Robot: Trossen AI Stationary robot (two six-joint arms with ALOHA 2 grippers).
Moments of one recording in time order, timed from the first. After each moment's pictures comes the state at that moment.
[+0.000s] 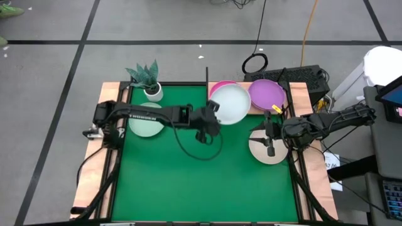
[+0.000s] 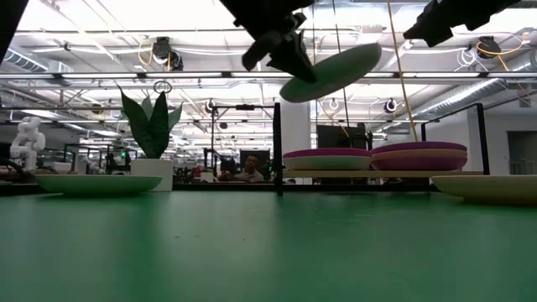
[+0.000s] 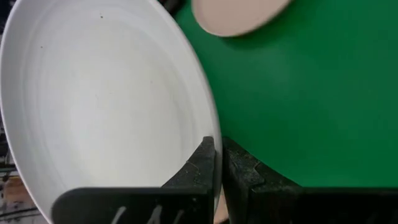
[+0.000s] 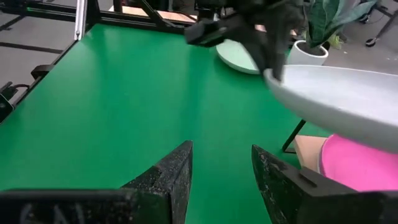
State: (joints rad) left arm 0.02 1.85 1.56 -0.44 -0.26 0.78; right arm 0.26 0.64 0.62 -0.43 0.27 0.01
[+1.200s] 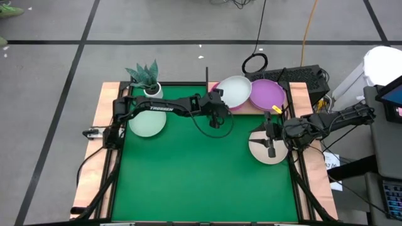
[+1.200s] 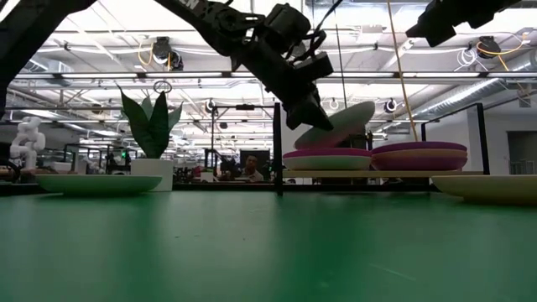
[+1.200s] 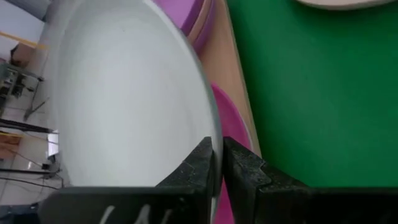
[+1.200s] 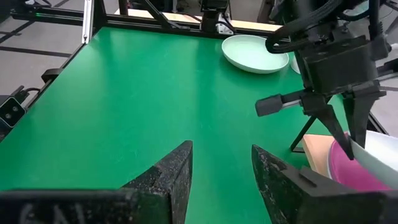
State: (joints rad) left arm 0.21 2.06 1.56 -0.08 -0.16 0.69; right arm 0.28 0.64 0.62 -0.43 0.26 0.04
